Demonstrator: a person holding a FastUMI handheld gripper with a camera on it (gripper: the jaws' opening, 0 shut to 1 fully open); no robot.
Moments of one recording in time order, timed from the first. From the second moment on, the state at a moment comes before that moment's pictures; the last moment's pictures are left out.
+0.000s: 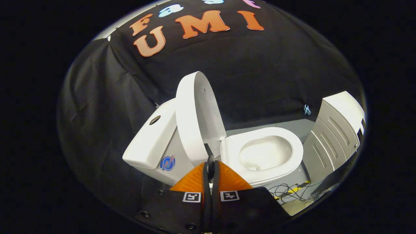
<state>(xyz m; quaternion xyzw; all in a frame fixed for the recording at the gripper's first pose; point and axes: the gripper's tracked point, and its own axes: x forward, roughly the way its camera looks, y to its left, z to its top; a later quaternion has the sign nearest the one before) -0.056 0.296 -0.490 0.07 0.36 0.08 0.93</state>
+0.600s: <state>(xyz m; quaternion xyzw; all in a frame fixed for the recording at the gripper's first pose) -0.071 0.356 -0.499 -0.02 0.35 0.12 0.93</state>
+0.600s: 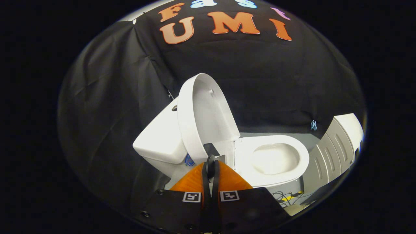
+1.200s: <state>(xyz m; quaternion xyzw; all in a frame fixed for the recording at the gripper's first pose) -0.060 0.356 -0.437 -0.06 0.26 0.11 0.96</state>
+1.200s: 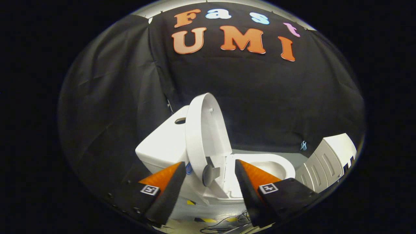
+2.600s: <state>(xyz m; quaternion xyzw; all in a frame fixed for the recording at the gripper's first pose) -0.047 0.086 -0.198 -0.01 0.07 0.06 1.00</state>
